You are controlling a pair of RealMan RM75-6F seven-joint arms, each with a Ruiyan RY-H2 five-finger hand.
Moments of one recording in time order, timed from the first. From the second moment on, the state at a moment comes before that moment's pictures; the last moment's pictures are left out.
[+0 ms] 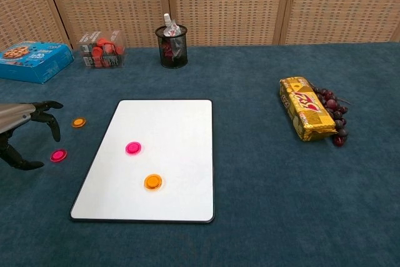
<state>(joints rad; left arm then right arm) -0.54 -1.49 -0.01 -1.40 1.07 1.02 0.29 0.11 -1.12 0.08 -1.68 -1.40 1.40 -0.08</state>
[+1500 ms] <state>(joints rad) -0.67 -1.59 -0.16 -1.49 0.86 0.97 0.56 0.11 -1.12 0.08 -1.68 -1.39 1.39 -0.07</state>
